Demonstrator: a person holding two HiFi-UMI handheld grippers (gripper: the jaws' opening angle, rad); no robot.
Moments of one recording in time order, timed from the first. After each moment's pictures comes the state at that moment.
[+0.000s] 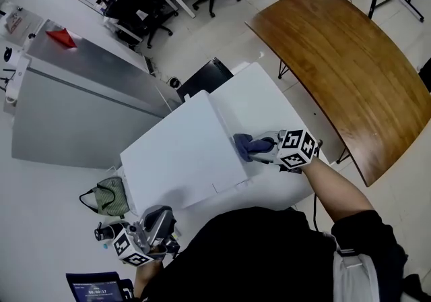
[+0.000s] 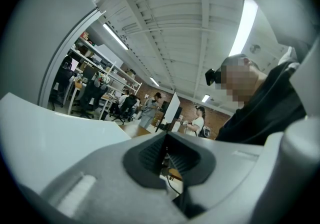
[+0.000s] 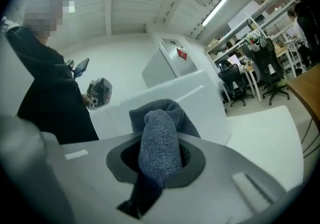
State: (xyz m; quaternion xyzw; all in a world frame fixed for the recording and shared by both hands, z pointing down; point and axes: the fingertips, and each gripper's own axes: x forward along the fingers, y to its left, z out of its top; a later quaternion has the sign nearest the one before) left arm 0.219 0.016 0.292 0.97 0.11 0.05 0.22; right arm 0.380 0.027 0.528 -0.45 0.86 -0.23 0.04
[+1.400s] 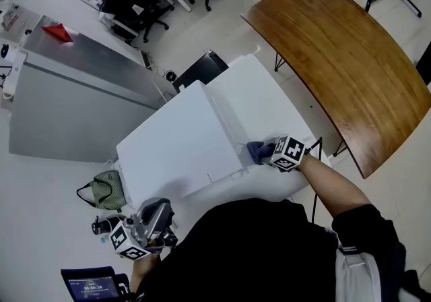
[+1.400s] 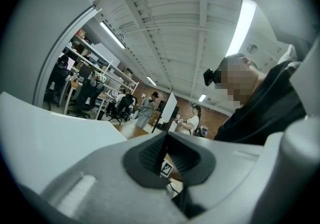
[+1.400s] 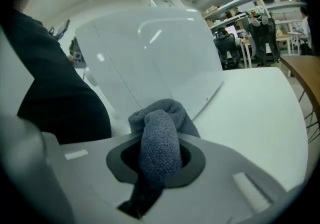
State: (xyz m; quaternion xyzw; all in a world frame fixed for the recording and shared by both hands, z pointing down) left arm 0.227 0.034 0.284 0.96 0.13 0.05 0.22; right arm 0.347 0.072 0.658 -0.42 0.83 -0.35 -0.13
